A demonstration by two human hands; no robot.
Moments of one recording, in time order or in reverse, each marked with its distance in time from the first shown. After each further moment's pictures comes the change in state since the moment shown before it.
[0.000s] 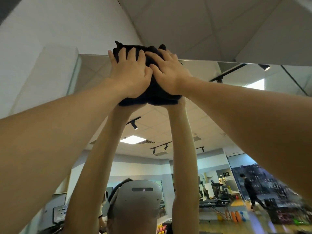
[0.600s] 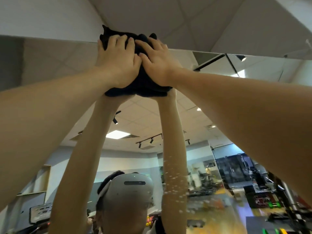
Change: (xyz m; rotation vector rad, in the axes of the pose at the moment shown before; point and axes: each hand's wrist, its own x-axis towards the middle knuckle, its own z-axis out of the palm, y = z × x) left_hand 0.053 0.196 0.030 -0.039 0.039 0.041; right_hand -0.062 0.185 -0.060 0.023 0.001 0.039
